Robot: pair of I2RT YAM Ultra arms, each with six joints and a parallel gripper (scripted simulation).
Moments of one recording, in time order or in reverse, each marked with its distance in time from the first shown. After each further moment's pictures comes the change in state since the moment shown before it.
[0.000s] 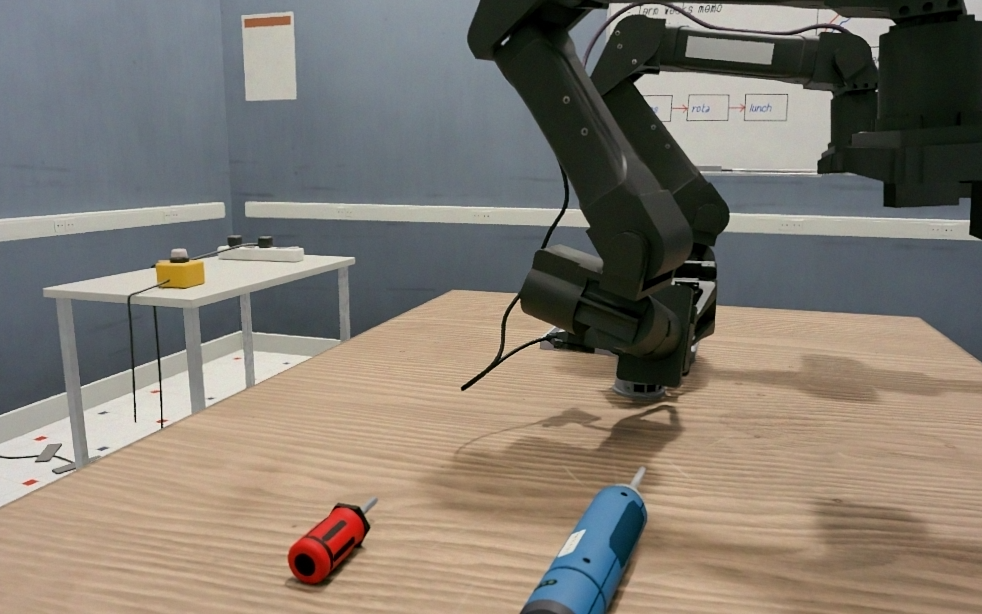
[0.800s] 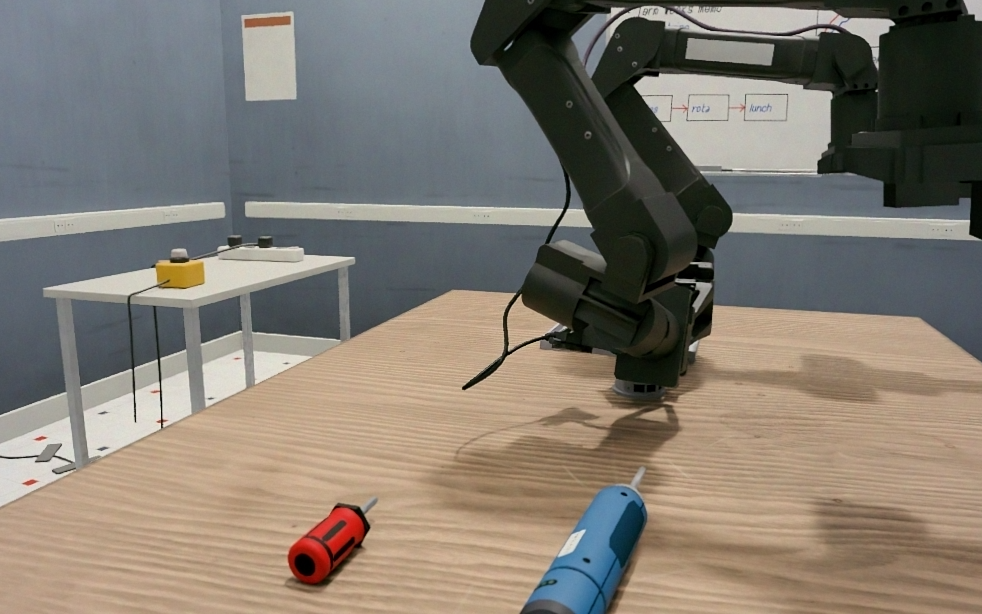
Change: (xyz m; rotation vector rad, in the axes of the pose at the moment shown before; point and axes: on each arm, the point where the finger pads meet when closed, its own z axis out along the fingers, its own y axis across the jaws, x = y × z) left arm -0.005 0.000 0.003 -0.001 -0.018 0.006; right arm -0.005 0.000 0.003 -0.001 -0.019 -0.004
